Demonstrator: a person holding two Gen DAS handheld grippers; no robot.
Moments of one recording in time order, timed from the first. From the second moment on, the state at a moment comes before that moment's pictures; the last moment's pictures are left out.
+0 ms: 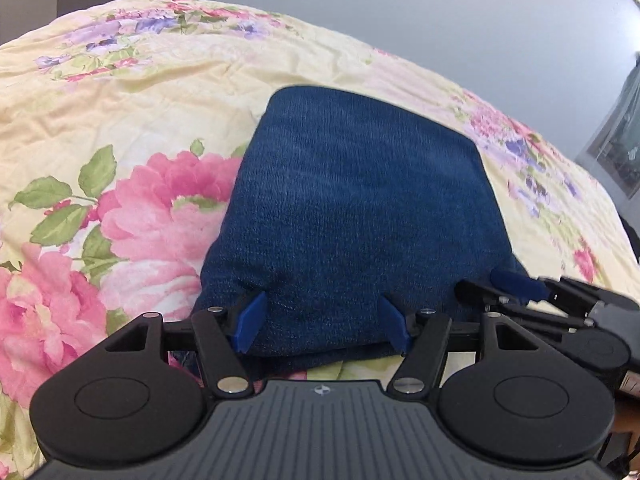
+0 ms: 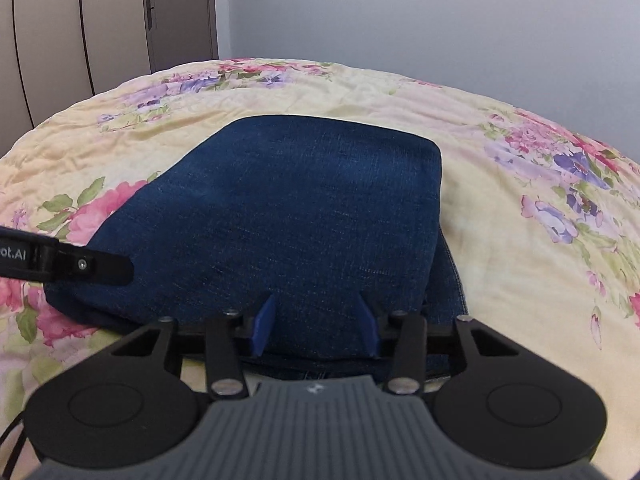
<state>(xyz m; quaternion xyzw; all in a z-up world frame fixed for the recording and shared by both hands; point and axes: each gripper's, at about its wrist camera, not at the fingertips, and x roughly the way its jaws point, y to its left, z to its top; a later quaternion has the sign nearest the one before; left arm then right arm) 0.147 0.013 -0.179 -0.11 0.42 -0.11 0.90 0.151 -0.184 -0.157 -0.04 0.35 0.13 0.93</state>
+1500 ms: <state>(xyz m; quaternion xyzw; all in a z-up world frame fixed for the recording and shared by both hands) 0.008 -0.009 -0.067 0.01 0.35 -0.07 0.93 -0.014 -0.177 -0.034 0.02 0.32 0.02 0.95</state>
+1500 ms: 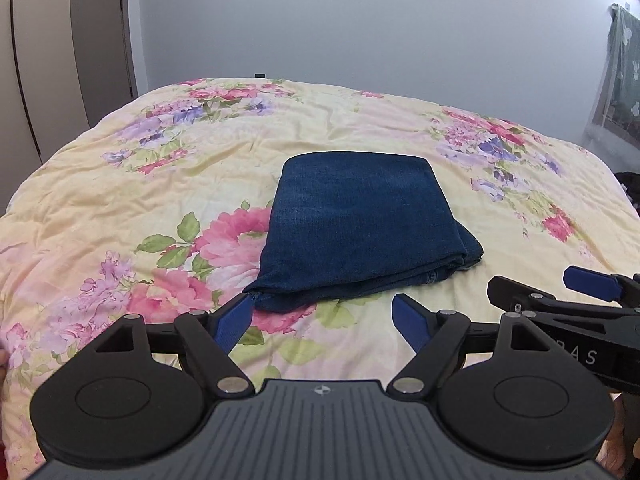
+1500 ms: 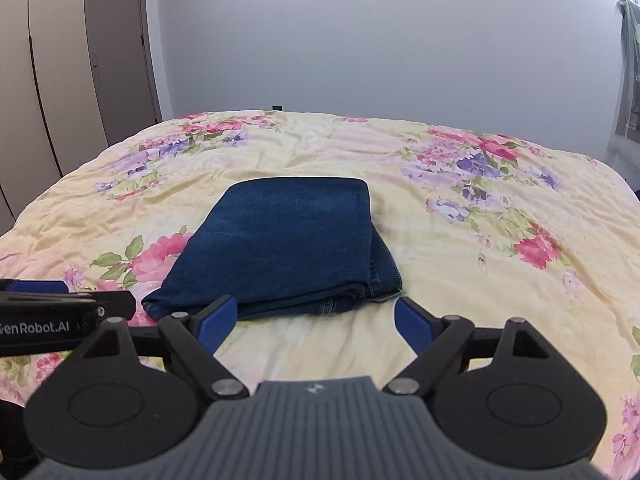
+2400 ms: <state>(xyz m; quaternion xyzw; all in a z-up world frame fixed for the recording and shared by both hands) 0.018 -0.019 -0.078 0.09 0.32 -0.03 0.94 0.001 -0.172 -0.037 0.02 0.32 0.03 0.95</state>
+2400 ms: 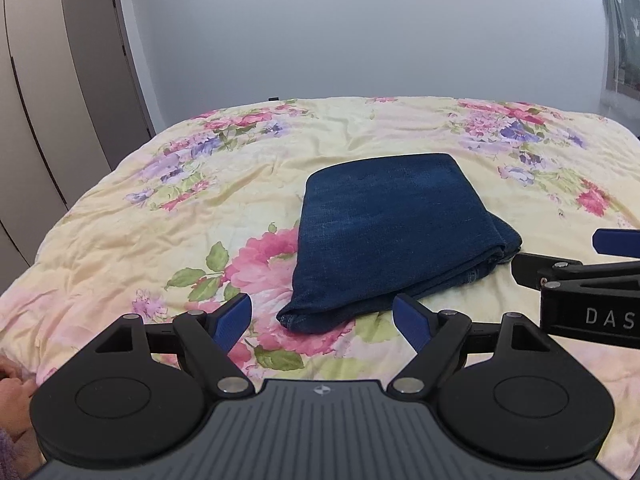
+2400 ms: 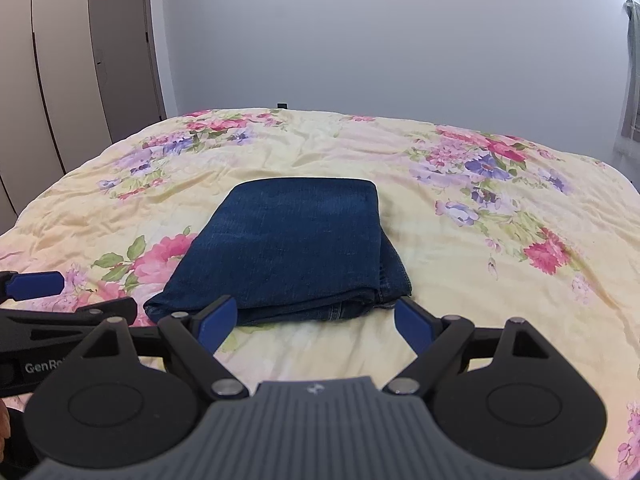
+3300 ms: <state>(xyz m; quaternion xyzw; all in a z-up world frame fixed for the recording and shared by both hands) 0.030 -0.002 -0.078 0.01 0.36 -0.04 0.93 0.003 -0.160 -0.041 0.01 0.33 0.05 0.94</state>
